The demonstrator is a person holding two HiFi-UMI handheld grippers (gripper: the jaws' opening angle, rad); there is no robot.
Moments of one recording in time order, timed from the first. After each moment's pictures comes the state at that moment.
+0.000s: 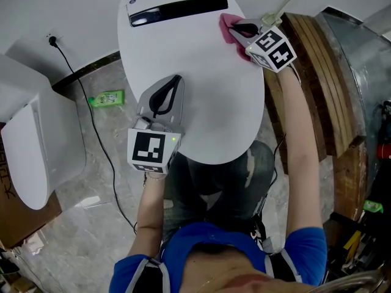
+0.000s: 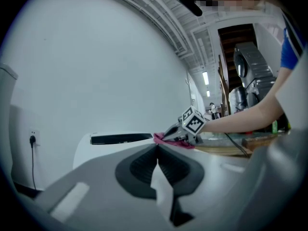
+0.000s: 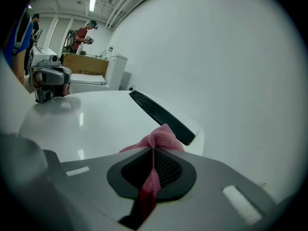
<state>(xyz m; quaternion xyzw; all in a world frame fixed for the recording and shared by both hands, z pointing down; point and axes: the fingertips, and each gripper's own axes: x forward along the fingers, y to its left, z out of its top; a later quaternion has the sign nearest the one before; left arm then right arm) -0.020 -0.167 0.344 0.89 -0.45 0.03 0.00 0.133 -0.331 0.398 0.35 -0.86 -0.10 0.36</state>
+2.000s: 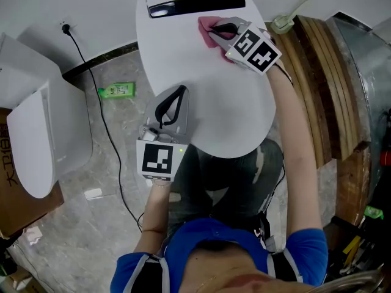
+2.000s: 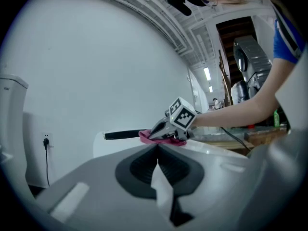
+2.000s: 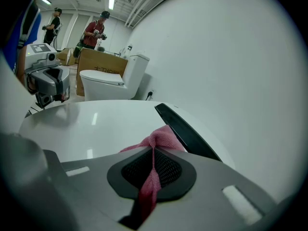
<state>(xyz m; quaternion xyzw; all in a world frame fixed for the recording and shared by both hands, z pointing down) -0.057 -0.131 0.357 0.88 -0.48 0.05 0.00 0.014 -0.302 0.396 0.26 -0.87 -0.15 0.38</state>
